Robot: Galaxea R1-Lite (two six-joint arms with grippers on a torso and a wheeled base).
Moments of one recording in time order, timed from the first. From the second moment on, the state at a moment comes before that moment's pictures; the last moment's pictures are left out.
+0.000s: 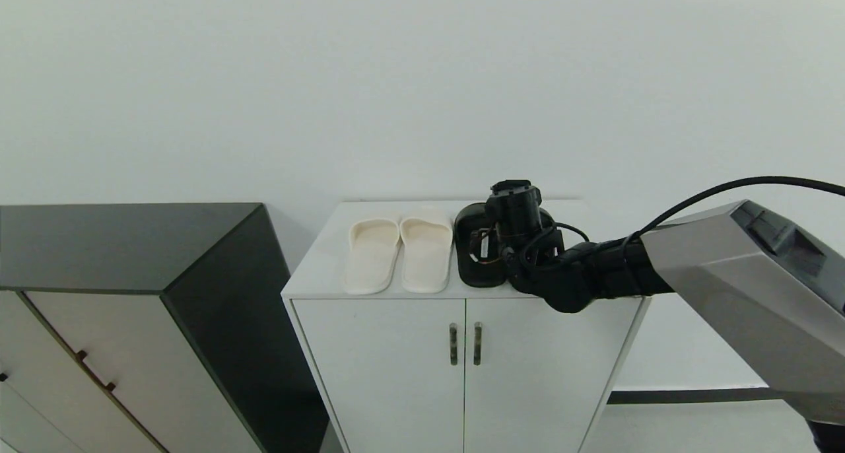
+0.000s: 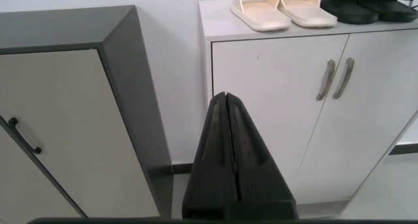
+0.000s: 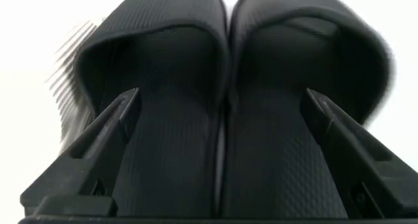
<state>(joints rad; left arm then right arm) 0.00 0.00 0.00 0.00 -0.04 0.04 0.64 2.32 -1.66 -0.34 -0.61 0.25</state>
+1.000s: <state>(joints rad) 0.00 0.00 0.00 0.00 -0.04 0.03 0.59 2.45 -1.93 -0.22 -0.62 0.19</state>
